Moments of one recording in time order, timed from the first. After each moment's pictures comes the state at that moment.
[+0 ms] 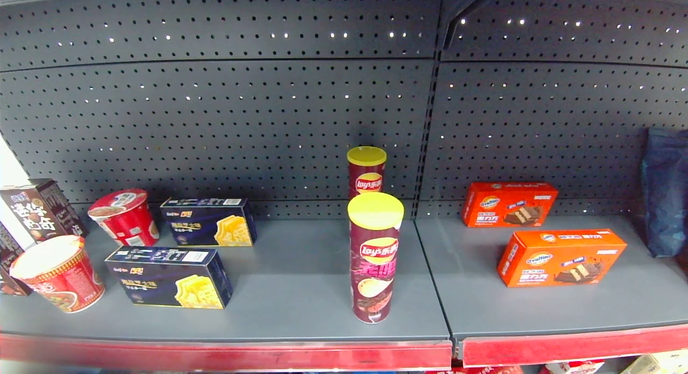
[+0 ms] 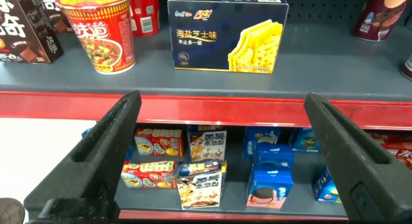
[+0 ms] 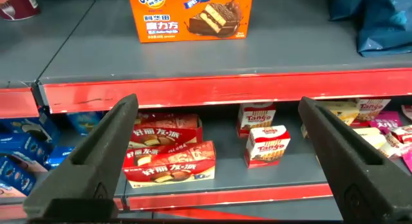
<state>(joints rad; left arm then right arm) -0.01 0.01 0.00 0.00 0.06 -0.04 -0.09 0.08 0.00 0.00 0.03 -0.01</state>
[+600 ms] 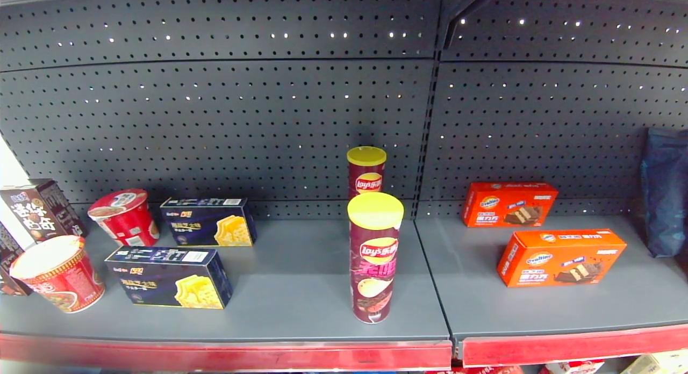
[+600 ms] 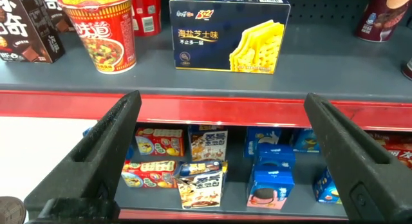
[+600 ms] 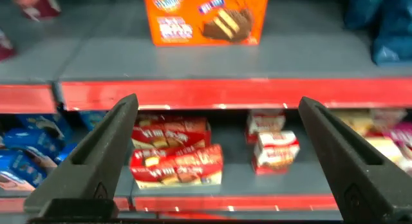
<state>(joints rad) -0.01 0.01 0.00 0.00 0.06 -0.04 -0.02 0.04 0.00 0.00 0.03 -0.01</state>
